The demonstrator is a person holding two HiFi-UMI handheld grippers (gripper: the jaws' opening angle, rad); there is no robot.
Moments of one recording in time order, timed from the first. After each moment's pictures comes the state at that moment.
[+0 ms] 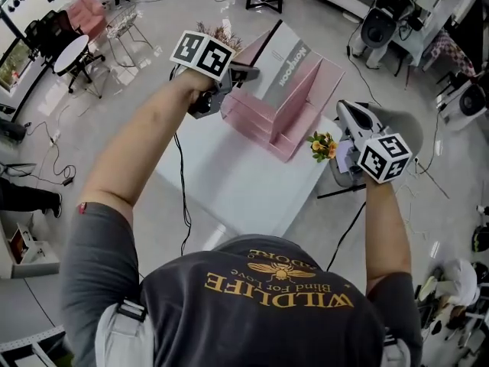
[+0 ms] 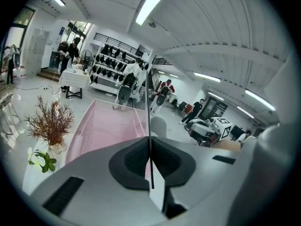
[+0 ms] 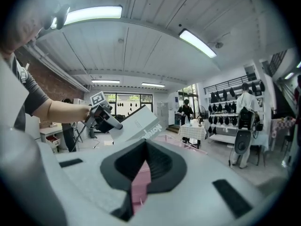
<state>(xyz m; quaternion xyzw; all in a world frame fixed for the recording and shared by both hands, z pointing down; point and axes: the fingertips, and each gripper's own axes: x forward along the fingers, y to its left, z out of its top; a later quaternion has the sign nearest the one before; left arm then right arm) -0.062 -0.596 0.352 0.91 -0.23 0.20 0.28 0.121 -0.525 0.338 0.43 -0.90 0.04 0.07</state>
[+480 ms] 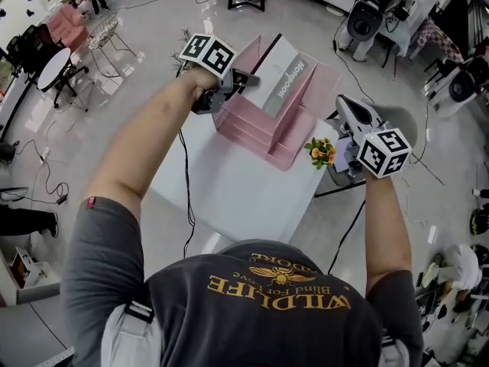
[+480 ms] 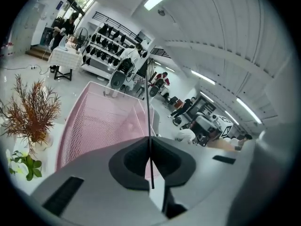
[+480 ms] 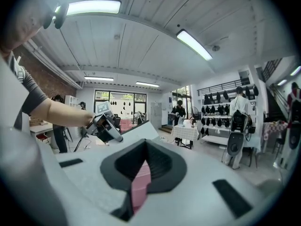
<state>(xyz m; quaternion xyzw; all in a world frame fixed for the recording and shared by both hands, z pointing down) -0.050 -0.653 0.402 0.89 -0.14 0.23 0.35 0.119 -0.568 0.333 0.47 -0.88 0.04 0.08</state>
